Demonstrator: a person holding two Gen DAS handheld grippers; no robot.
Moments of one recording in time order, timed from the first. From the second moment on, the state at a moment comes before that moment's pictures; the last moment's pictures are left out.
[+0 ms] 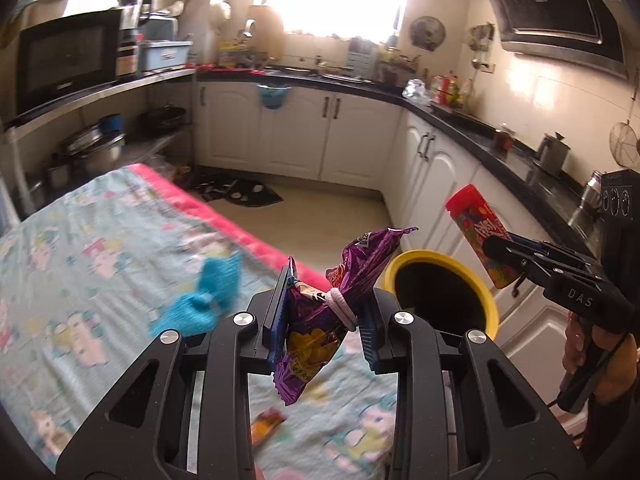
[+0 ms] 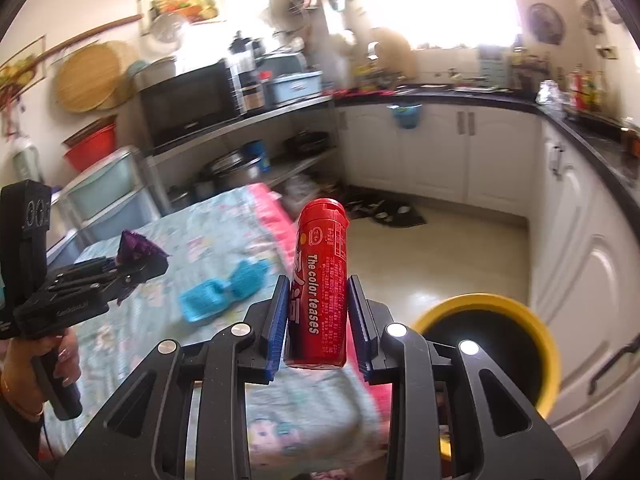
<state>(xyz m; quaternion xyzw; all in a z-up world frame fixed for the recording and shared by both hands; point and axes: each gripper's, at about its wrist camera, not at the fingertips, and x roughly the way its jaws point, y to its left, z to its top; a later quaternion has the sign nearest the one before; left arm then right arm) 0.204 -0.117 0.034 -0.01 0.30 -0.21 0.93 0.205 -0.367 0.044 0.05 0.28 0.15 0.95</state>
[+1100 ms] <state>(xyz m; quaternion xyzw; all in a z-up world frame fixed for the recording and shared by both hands) 0.295 -0.331 -0.067 0.04 0.42 -0.35 0.83 0.236 -0.530 -0.063 0.18 0.36 -0.04 0.91</state>
